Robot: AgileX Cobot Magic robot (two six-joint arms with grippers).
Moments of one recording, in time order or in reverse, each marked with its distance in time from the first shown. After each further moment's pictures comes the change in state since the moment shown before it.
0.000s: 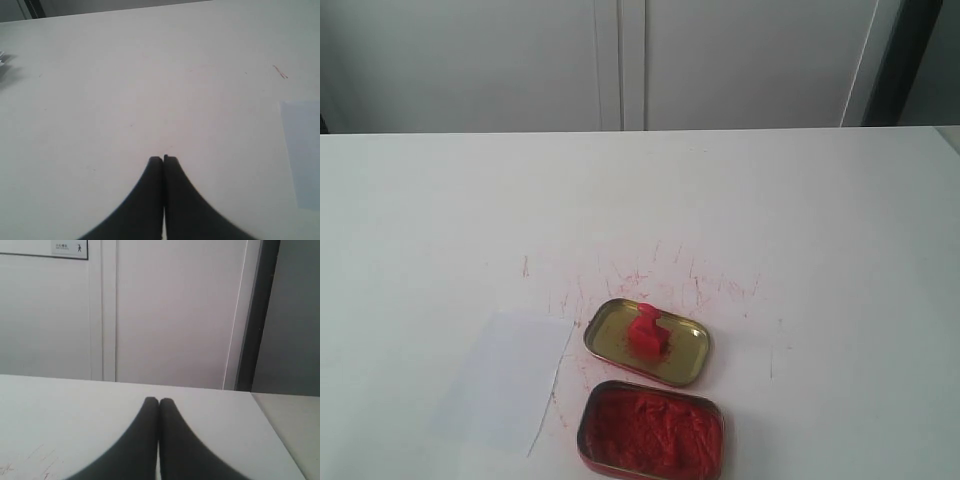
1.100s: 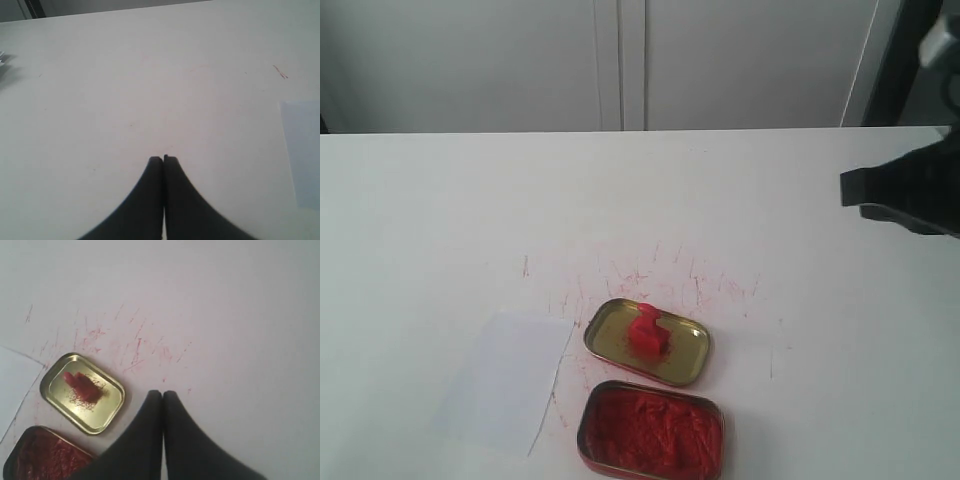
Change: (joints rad) left arm 0.000 0.000 0.000 0.000 0.000 0.000; right arm 0.130 0.927 -0.578 0.257 0.464 -0.095
